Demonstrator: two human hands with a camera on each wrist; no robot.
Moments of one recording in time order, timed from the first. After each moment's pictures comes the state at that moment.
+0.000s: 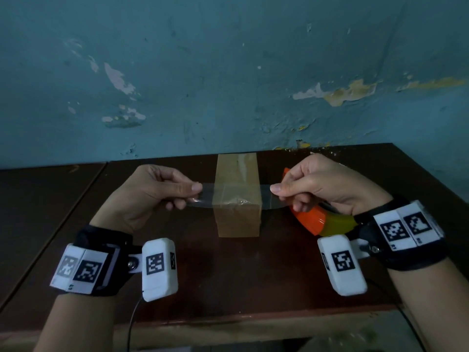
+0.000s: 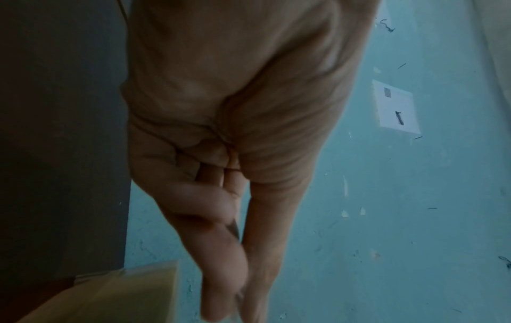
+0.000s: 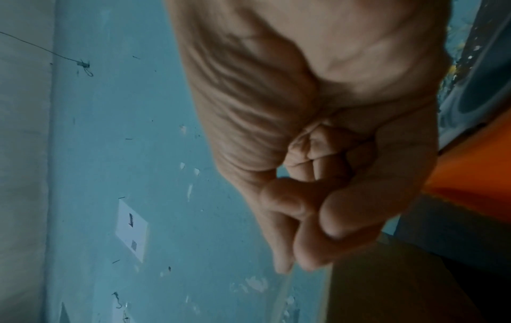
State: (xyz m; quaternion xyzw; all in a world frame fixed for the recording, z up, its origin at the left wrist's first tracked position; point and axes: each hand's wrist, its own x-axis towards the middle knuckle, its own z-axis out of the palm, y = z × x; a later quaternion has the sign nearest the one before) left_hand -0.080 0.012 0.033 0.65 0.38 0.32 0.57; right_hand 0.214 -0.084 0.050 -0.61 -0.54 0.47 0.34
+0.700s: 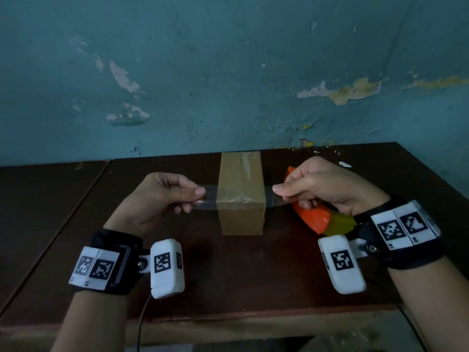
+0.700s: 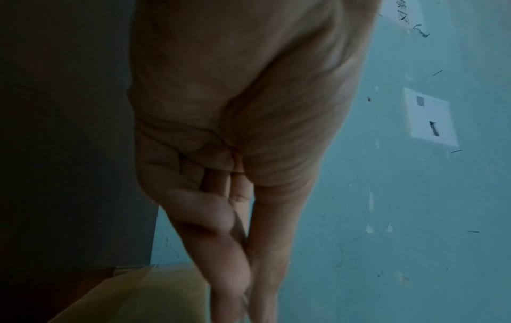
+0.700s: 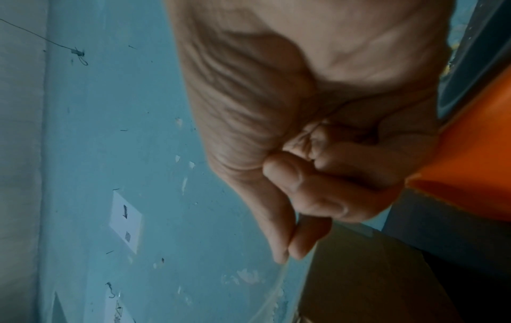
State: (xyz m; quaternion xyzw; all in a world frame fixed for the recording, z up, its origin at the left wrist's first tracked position) left_hand -0.081 0.012 0.015 0.63 0.36 0.33 0.61; right_hand 0.212 -0.082 0.045 -0.63 -0.55 0.46 0.31
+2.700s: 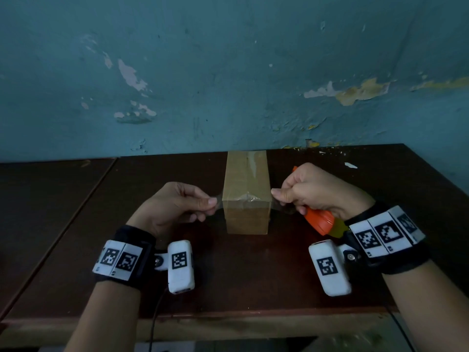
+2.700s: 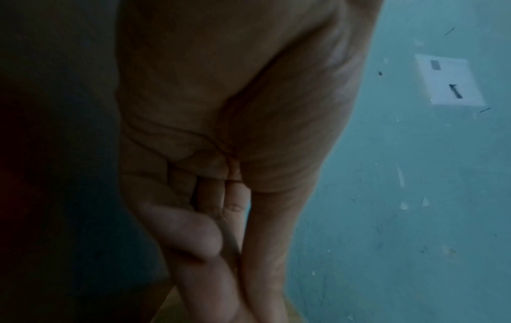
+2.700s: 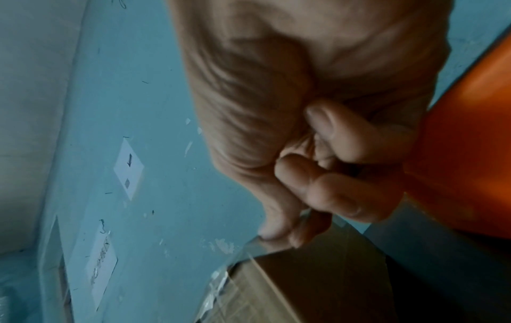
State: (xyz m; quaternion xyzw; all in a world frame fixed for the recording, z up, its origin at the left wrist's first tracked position) left_hand -0.078 0.021 -0.009 0.60 0.41 0.24 0.65; right_hand 0.200 -0.060 0.019 -0.68 -0.56 0.39 0.27
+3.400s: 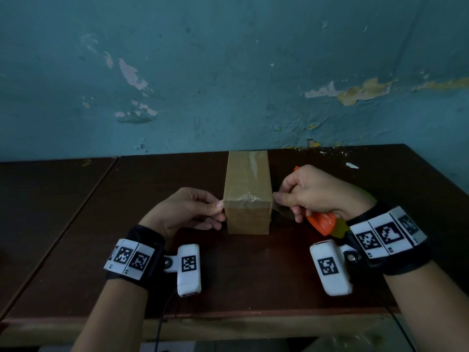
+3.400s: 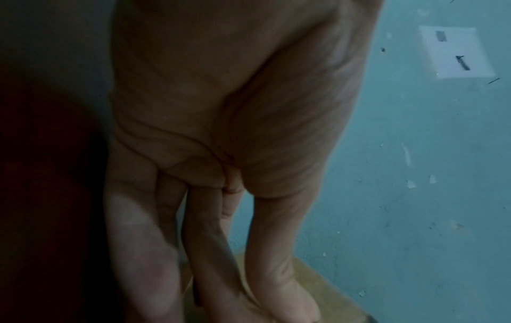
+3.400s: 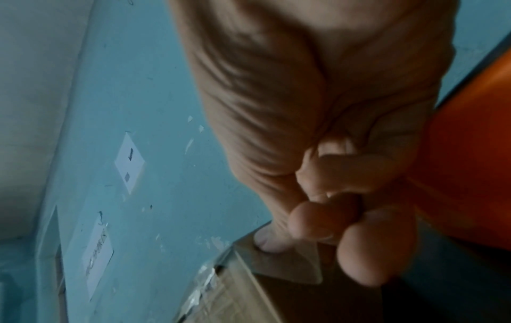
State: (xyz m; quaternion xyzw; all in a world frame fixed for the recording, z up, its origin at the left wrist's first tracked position) left_hand -0.066 0.018 -0.015 0.59 0.42 0.17 0.66; right_hand 0.199 -0.060 0.018 -0.69 -0.58 0.37 0.22
